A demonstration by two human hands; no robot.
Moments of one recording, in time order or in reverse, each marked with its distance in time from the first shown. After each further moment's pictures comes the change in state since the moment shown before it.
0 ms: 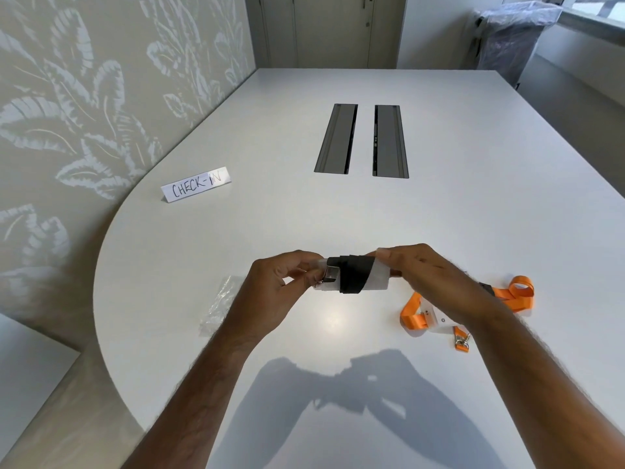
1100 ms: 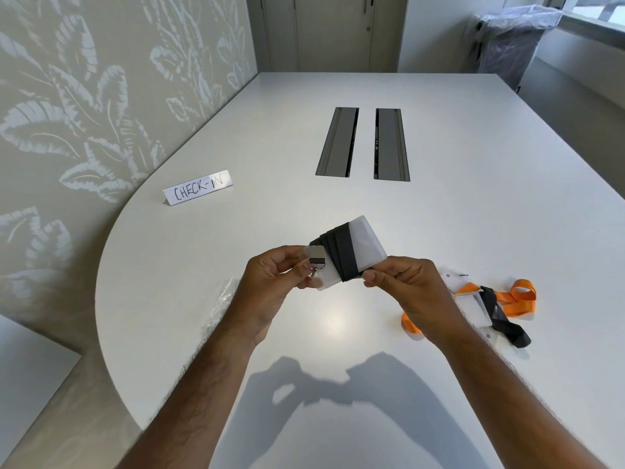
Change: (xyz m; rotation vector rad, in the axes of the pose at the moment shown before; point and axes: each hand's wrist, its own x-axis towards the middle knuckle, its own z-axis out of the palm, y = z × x) left_hand 0.009 -0.003 0.003 -0.568 0.078 -0.250; right_hand 0.004 0.031 0.032 0.159 0.298 -0.204
